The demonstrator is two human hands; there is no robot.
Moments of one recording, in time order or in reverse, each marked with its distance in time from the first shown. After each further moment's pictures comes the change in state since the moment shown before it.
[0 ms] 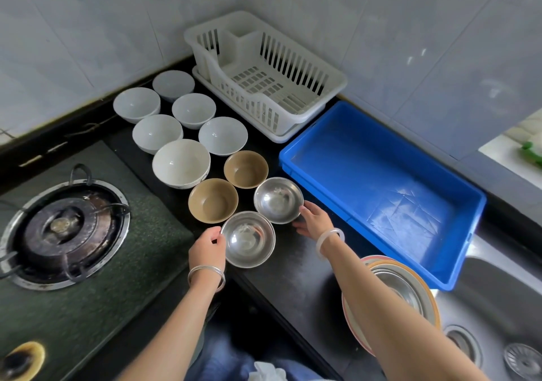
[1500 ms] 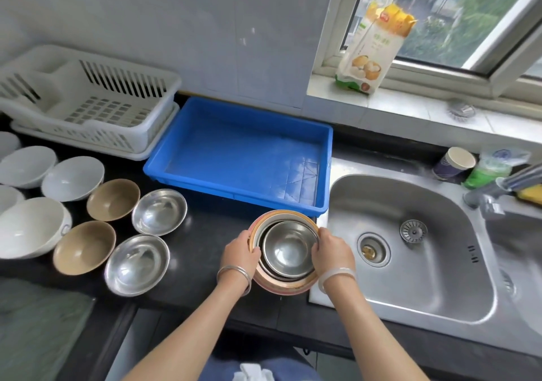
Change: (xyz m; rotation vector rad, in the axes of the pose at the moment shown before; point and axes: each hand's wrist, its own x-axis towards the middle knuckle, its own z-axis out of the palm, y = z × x) left_hand -0.140 0.060 0.158 0.460 -0.568 0.562; right_hand -0.156 0.119 -0.170 -0.804 0.677 0.059
